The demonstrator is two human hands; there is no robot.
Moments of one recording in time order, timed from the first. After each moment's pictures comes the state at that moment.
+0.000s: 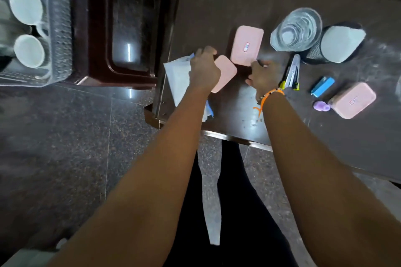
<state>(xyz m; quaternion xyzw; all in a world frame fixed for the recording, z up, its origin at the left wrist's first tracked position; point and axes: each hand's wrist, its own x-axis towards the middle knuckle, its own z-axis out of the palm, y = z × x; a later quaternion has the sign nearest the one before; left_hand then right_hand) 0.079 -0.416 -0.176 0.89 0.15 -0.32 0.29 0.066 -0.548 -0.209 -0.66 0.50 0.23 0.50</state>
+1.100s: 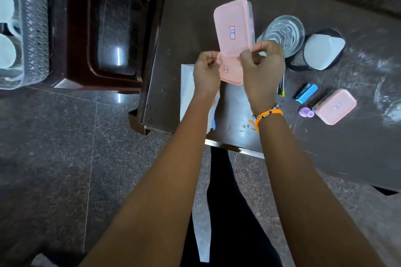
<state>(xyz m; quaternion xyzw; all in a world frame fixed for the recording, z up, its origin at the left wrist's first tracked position) 0.067 -0.459 -0.177 0.65 0.37 -0.19 0.64 0.069 -0.542 -0.135 -0.81 0.30 0.00 0.51</state>
